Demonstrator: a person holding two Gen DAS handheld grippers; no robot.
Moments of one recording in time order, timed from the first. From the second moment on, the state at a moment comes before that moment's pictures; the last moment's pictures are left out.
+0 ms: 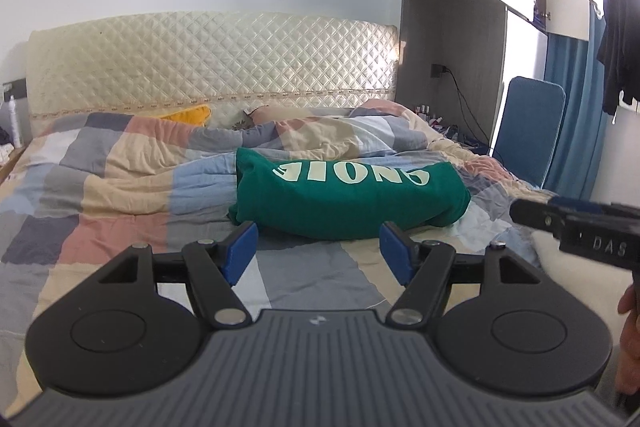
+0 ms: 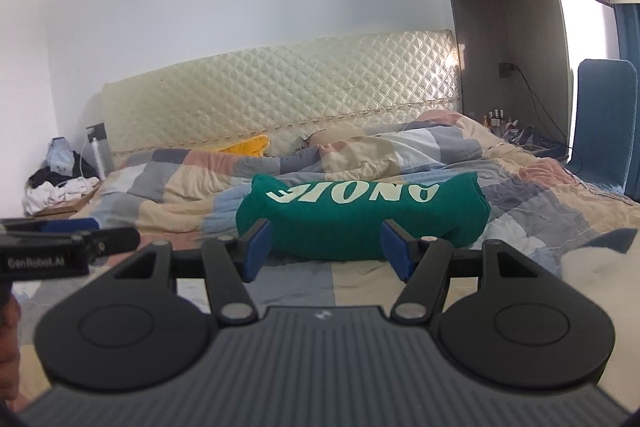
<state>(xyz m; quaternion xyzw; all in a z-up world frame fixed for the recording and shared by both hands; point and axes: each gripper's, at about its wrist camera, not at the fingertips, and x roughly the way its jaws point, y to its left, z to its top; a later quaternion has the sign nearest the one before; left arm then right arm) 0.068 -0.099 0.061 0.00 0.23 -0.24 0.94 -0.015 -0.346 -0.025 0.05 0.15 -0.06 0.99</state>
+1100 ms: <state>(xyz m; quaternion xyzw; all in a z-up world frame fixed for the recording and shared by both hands) 0.060 -0.094 0.049 -0.01 0.25 -0.23 0.94 -0.019 -0.332 -0.043 0.04 0.17 -0.08 0.98</state>
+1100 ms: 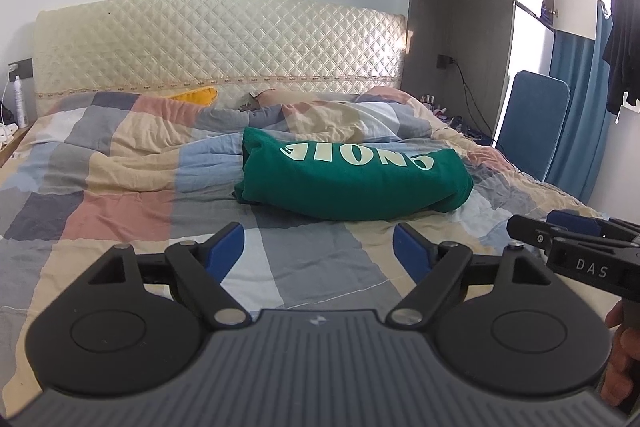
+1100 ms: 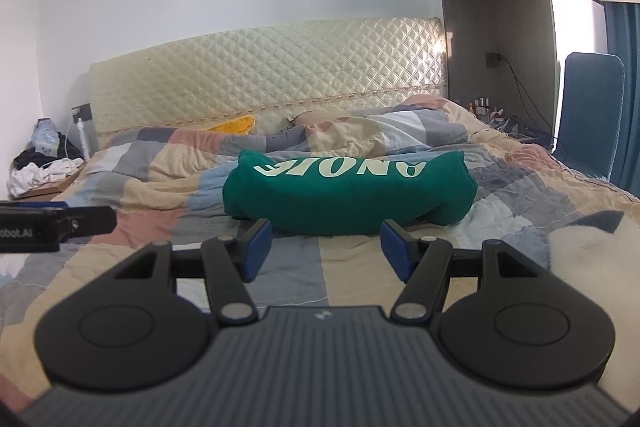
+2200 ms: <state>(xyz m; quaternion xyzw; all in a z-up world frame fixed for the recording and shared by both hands) 0.060 -0.088 0.049 0.01 0.25 -0.19 0.95 -0.022 -0.331 -0.045 0.02 0.15 -0.10 0.98</state>
